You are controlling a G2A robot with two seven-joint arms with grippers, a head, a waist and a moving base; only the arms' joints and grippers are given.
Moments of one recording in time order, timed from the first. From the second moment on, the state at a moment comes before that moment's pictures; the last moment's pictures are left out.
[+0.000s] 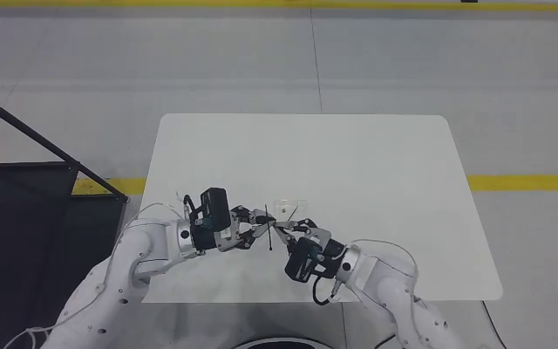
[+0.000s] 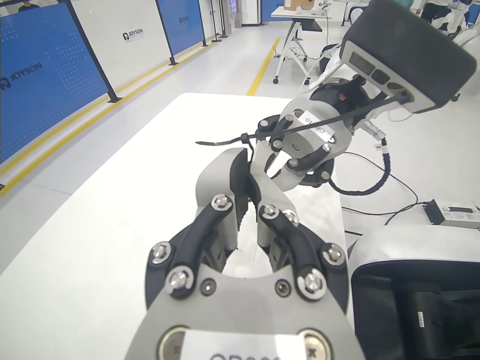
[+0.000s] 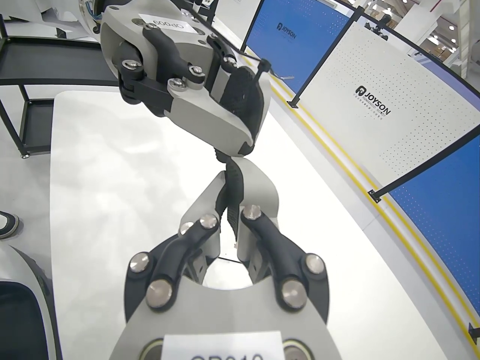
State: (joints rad) left arm 1.27 -0.94 -1.24 -1.83 1.10 -0.86 0.06; right arm -1.30 -1.15 1.03 -1.91 -1.68 -0.50 -0.04
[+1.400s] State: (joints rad) left arm 1.26 -0.93 -1.28 -1.68 0.71 -1.01 -0.04; right arm -1.30 -1.14 1.10 -1.84 -1.49 -0.70 -0.14
